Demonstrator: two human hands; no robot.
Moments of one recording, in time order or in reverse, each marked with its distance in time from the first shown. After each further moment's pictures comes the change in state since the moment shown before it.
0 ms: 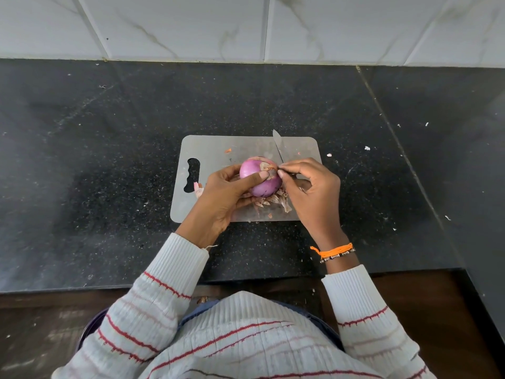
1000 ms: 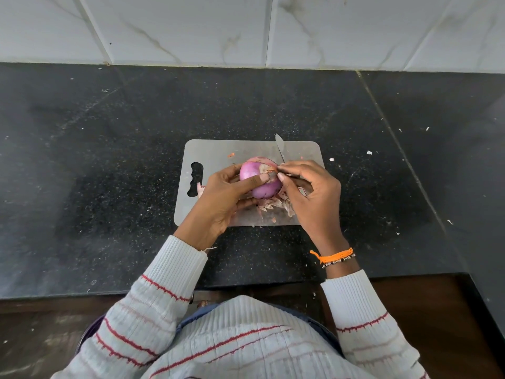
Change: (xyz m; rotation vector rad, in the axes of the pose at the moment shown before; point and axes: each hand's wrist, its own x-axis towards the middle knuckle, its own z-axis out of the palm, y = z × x) left_hand 0.001 0.007 -0.008 -0.012 -0.059 0.033; right_hand 0.002 -0.008 0.005 0.036 -0.003 -0.009
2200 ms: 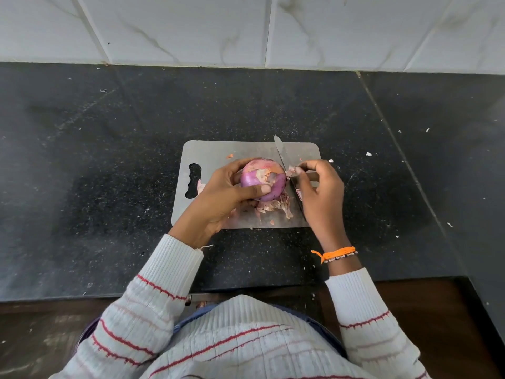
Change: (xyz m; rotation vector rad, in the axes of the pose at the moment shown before) left_hand 0.009 0.000 -0.006 0.145 -0.149 0.078; right_hand 0.004 0.016 -0.003 -0.092 0.044 0.268
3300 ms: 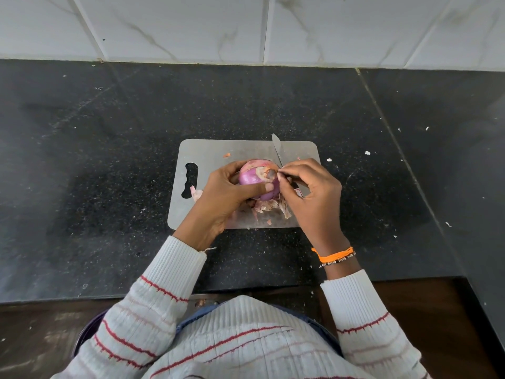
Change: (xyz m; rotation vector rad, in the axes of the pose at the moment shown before) left_hand 0.003 -0.001 0.012 -0.045 0.116 -0.005; right_hand -0.001 -0.009 -0.004 -0.043 -0.033 -0.371
